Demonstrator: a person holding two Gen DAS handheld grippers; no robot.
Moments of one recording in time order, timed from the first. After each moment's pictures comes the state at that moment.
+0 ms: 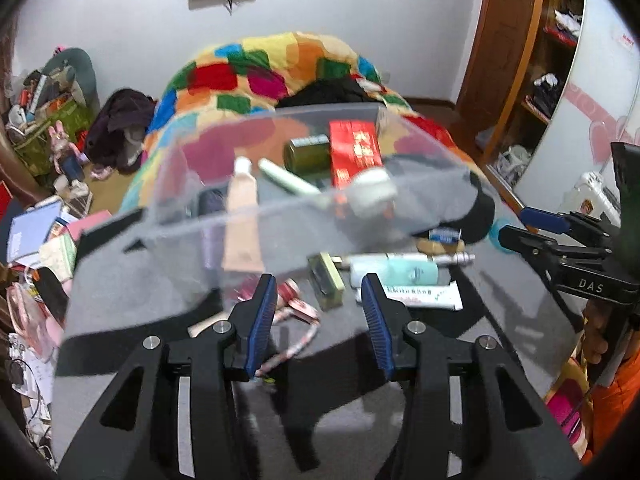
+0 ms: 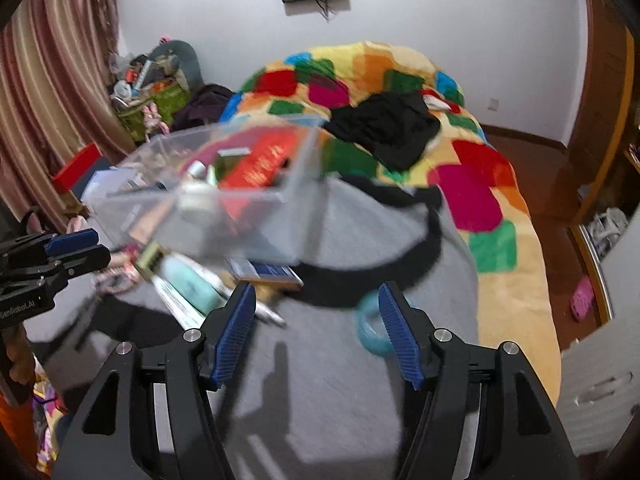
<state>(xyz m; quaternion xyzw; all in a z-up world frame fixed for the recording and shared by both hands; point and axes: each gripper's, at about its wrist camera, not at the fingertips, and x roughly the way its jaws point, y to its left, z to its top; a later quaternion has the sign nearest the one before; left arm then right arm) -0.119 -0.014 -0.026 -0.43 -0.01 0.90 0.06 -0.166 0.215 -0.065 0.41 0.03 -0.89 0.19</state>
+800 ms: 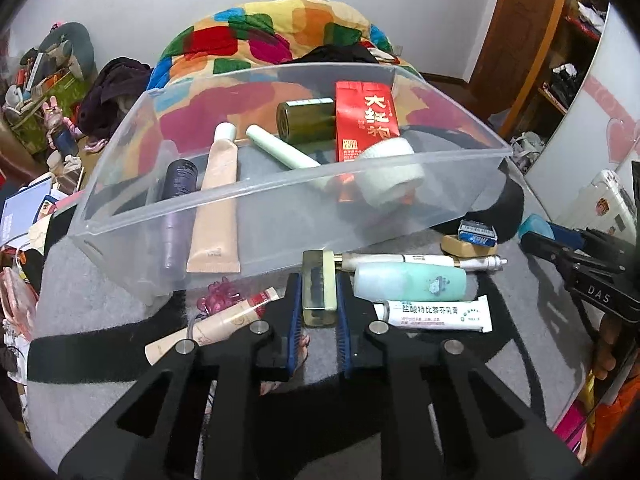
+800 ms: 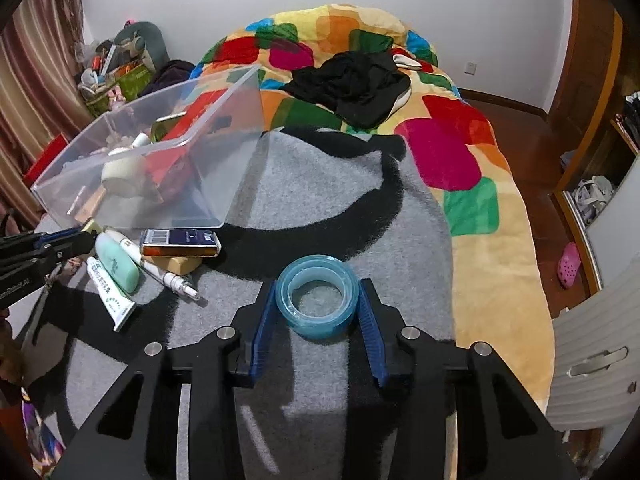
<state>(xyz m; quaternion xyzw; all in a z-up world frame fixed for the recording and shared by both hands) -0.154 -0.009 -0.057 -0.47 -0.02 0.88 0.04 -0.188 0.238 -0.097 0.46 0.02 -0.88 0.15</state>
